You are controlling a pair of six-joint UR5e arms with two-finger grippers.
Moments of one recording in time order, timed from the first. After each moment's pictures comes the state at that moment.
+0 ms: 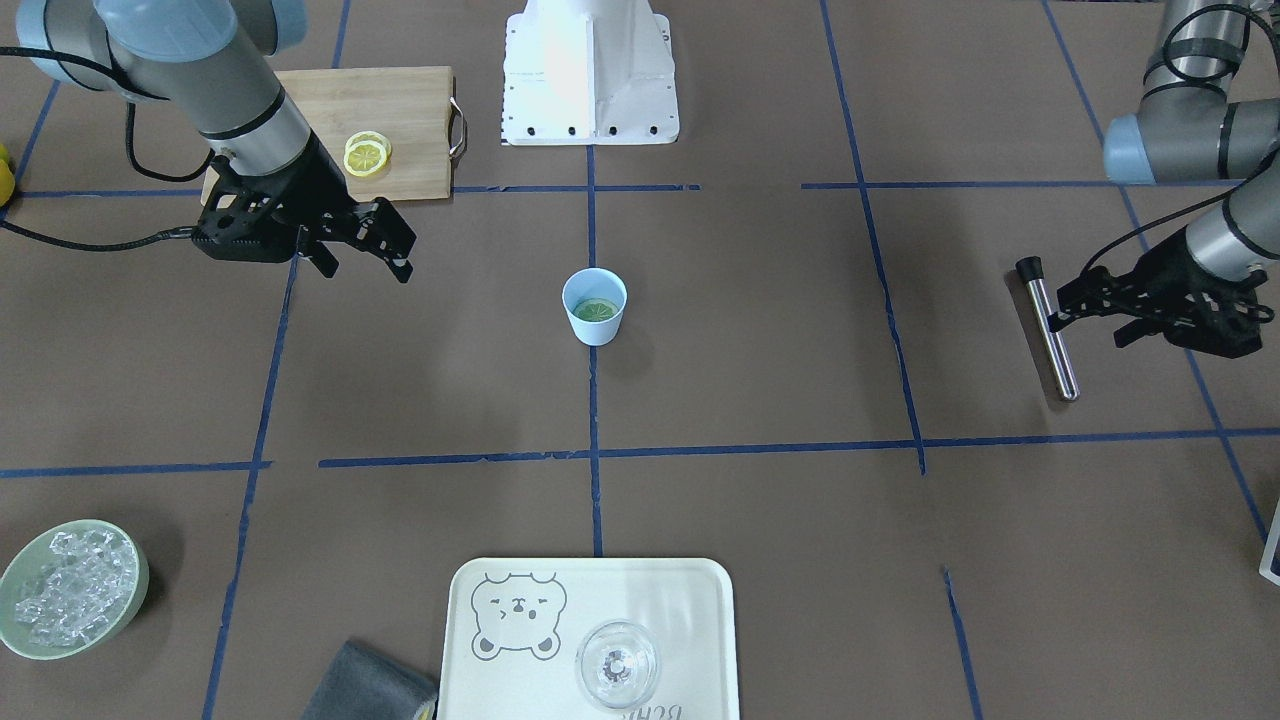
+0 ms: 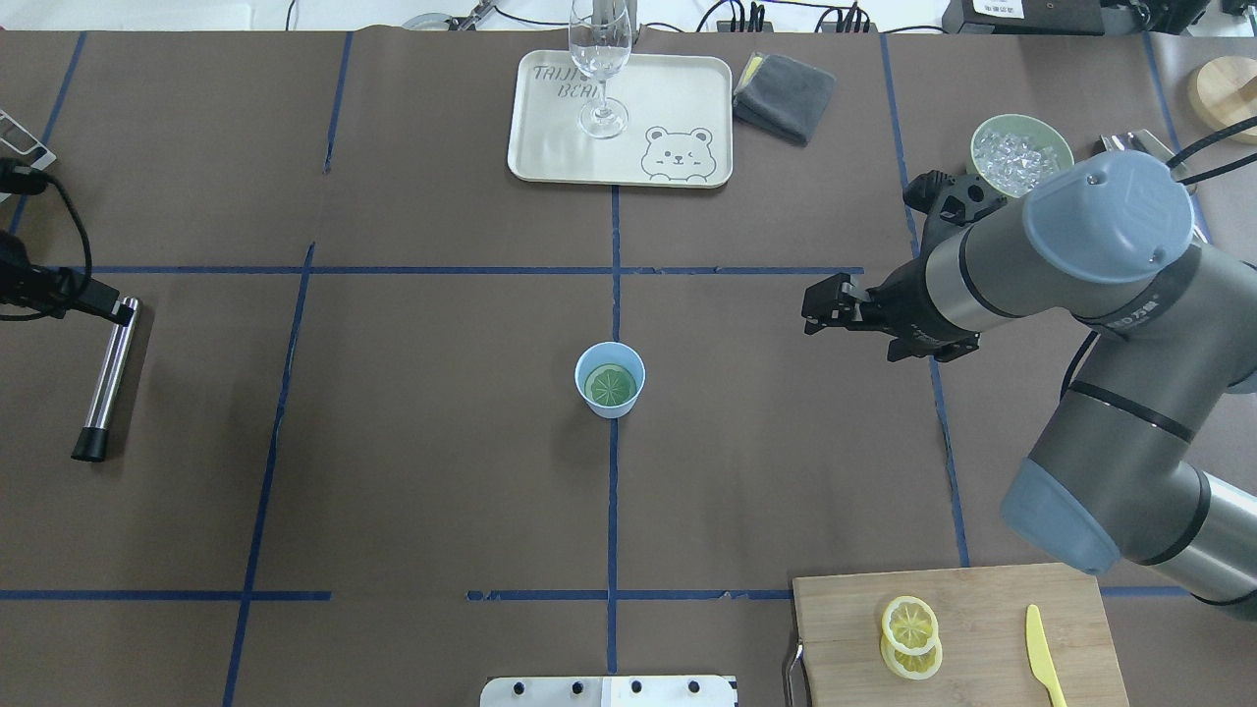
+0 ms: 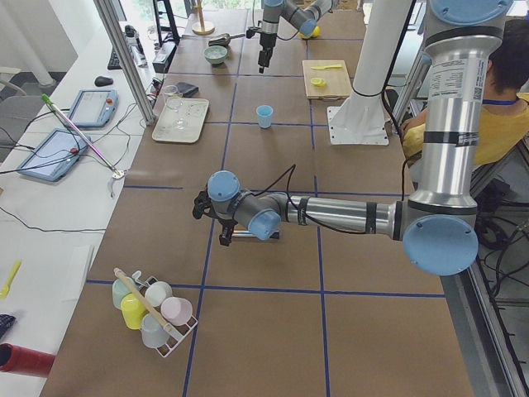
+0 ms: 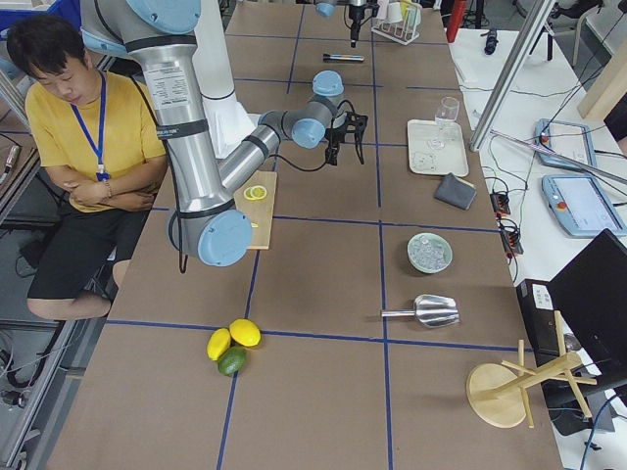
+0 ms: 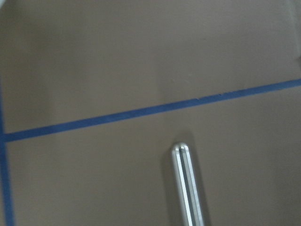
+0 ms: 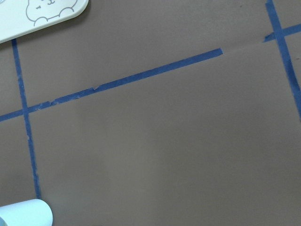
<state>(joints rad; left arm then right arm) -1.08 -1.62 -1.56 -2.14 -2.34 -0.59 0.70 -1.31 2.00 -1.35 2.00 1.40</state>
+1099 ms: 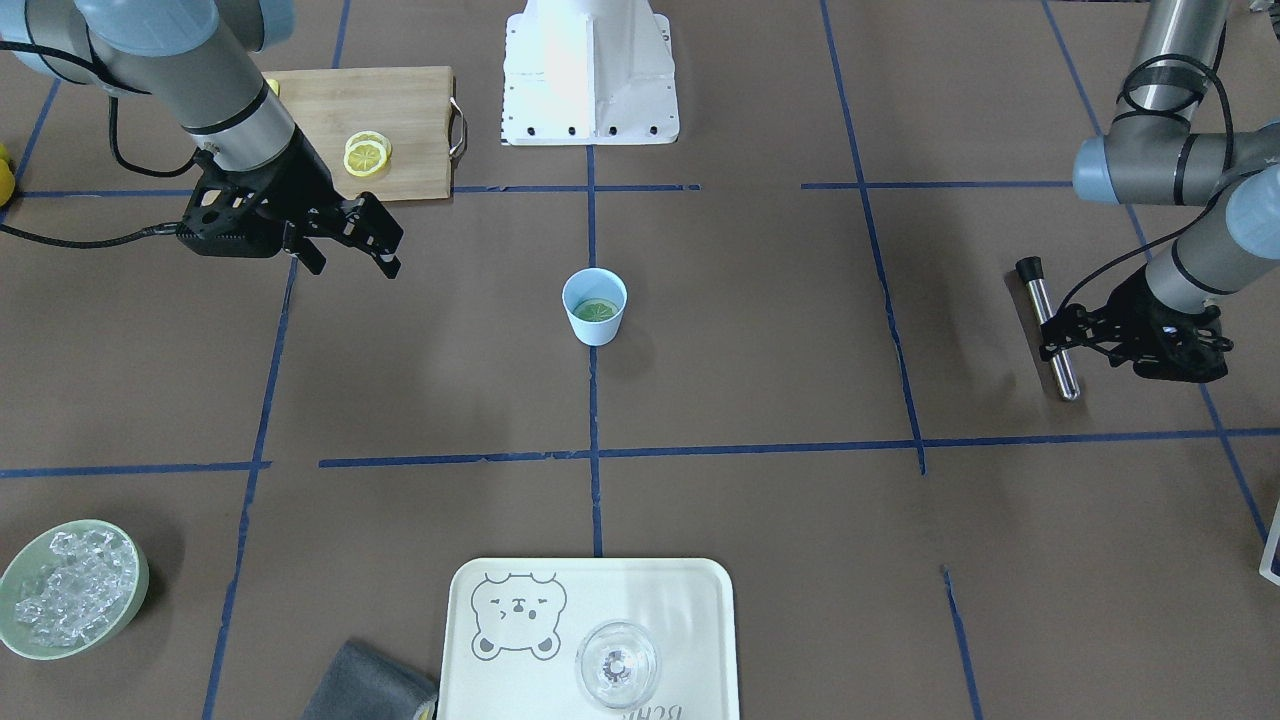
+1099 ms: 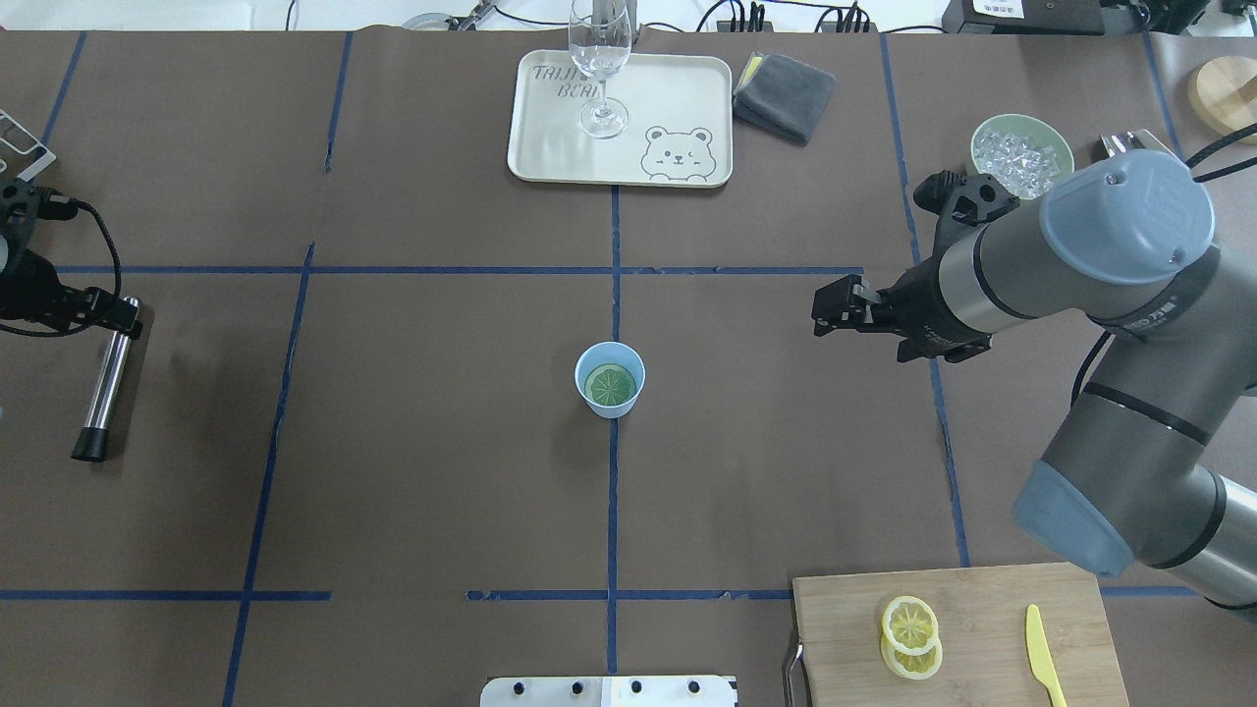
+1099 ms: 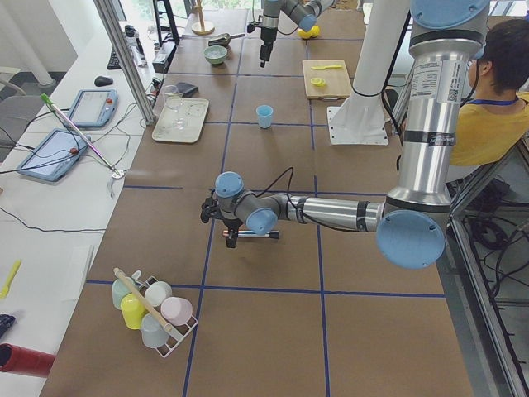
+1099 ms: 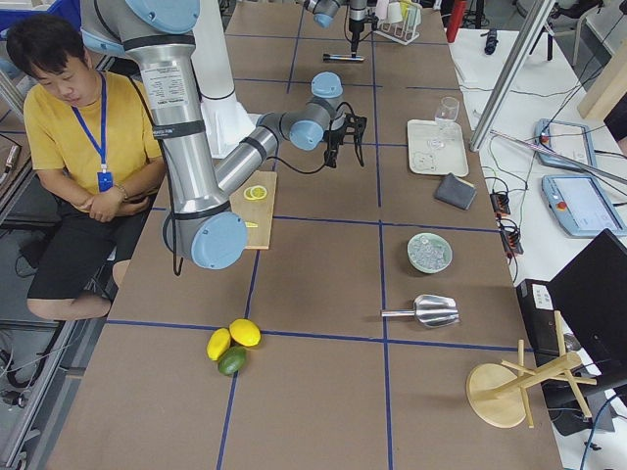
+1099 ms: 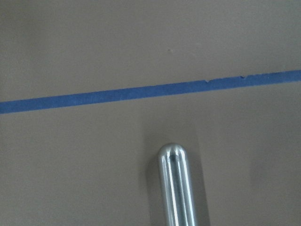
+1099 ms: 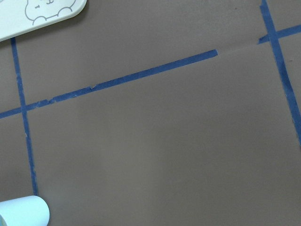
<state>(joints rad) -1.03 -1.65 -1.46 -2.14 -2.23 -0.62 0.71 -1.32 2.01 -1.35 2.01 1.39</state>
